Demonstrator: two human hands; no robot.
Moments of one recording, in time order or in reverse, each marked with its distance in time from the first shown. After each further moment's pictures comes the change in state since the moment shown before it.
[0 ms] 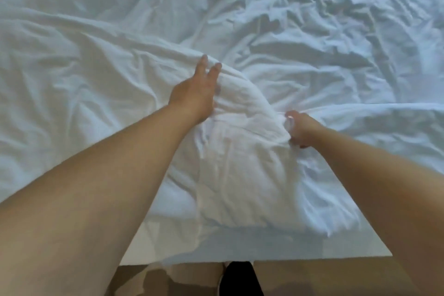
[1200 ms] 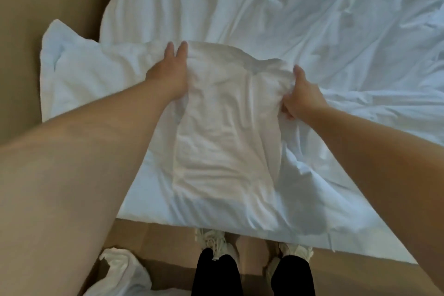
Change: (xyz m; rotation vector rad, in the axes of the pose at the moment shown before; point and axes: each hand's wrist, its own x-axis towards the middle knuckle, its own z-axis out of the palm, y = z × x) left_hand -0.102 -0.430 -0.115 0.002 -0.088 -0.396; right_hand -0.091 -0.416 0.088 0.270 0.109 -0.141
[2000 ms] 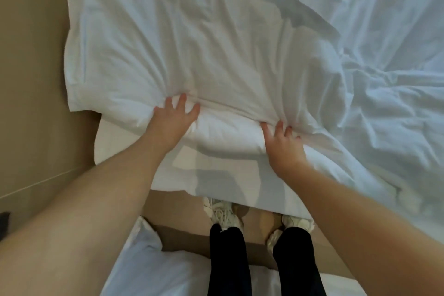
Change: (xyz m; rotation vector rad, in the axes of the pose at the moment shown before) left_hand -0.072 -0.073 0.090 0.593 -0.049 0.331; right_hand -0.092 0.017 0.107 -0.889 -0.243 -0.315
